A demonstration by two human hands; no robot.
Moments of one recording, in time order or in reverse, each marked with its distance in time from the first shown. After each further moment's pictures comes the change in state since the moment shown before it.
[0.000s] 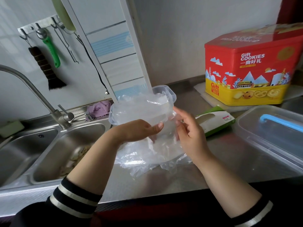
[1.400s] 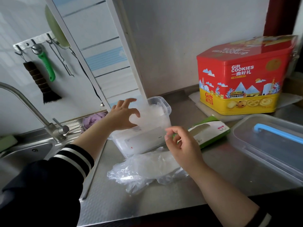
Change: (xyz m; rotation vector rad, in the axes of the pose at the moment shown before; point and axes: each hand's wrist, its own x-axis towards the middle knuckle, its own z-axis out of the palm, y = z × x) left_hand 0.082 -0.066 -0.063 0.688 0.426 0.106; right_hand 0.004 0.010 0.002 -0.237 0.004 0.087
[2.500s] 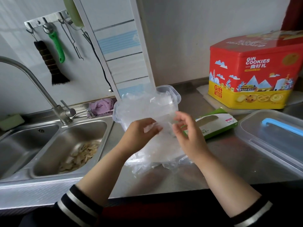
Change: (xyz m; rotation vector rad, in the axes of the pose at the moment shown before) left_hand -0.104 0.095 0.014 -0.939 0.283 -0.152; right_hand -0.002 -0.005 0.002 0.072 -0.108 -0.007
